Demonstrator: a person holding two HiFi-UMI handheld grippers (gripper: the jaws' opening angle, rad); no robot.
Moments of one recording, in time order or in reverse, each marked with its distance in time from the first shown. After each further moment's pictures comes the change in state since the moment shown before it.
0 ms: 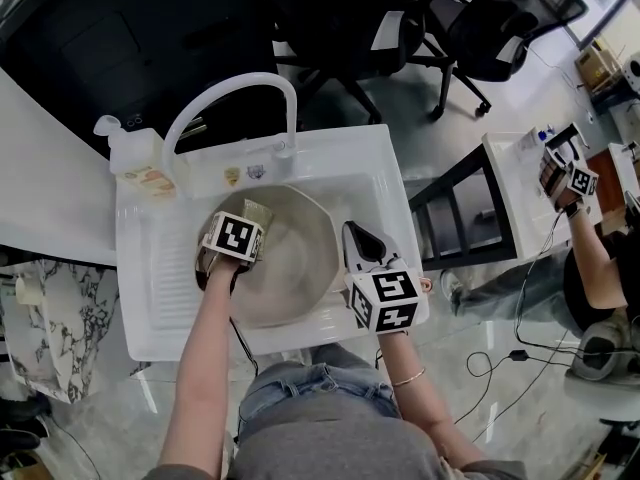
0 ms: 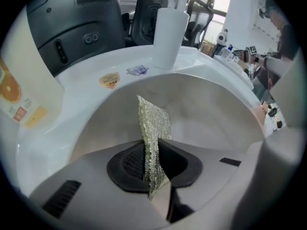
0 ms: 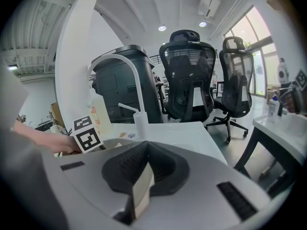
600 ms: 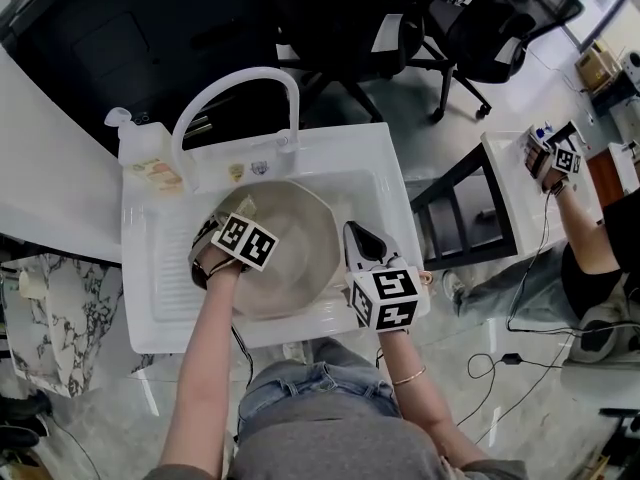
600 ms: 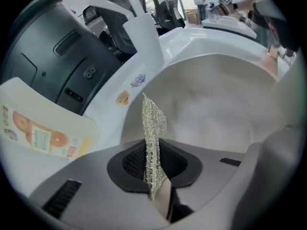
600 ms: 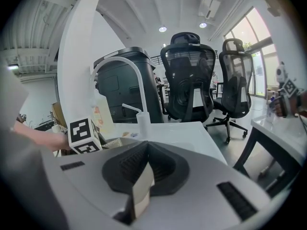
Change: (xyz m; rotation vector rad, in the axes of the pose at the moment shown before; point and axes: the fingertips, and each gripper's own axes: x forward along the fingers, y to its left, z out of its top) left arm -0.035 0.026 0.000 0.353 0.050 0.380; right arm -0.016 0.008 -0.004 -0.004 -0.010 0.000
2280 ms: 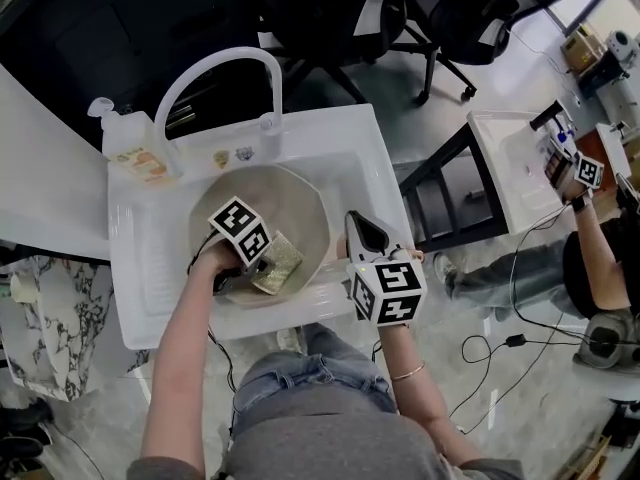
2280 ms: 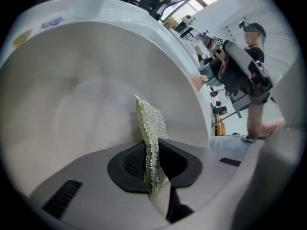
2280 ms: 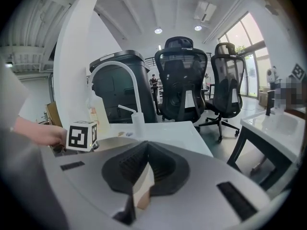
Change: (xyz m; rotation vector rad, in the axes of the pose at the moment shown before) left arm -0.061 -0.161 -0.025 -0.044 0.191 -1.040; right arm -0.028 -0.012 -0.005 0.021 -0.011 -0.072
